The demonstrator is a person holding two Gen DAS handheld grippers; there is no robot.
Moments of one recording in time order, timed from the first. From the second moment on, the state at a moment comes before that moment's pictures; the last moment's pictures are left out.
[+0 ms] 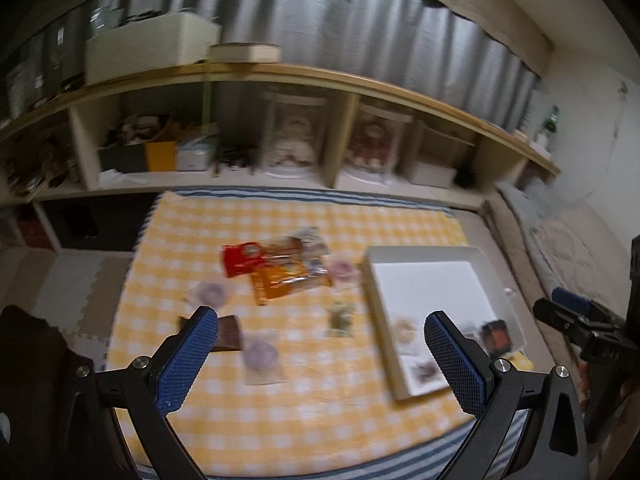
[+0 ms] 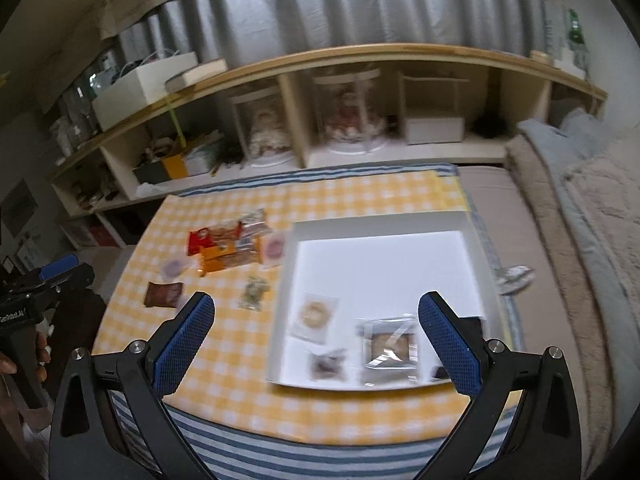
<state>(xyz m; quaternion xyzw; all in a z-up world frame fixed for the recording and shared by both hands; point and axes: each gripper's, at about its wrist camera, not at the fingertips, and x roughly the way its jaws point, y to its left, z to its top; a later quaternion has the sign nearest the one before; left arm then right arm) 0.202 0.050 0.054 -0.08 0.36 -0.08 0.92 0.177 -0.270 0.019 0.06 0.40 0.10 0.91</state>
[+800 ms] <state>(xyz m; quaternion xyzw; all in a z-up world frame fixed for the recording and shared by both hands) 0.351 0.151 -0.092 -0.06 0.45 0.07 0.89 0.254 -0.060 -0.109 0.09 0.45 0.19 0.87</state>
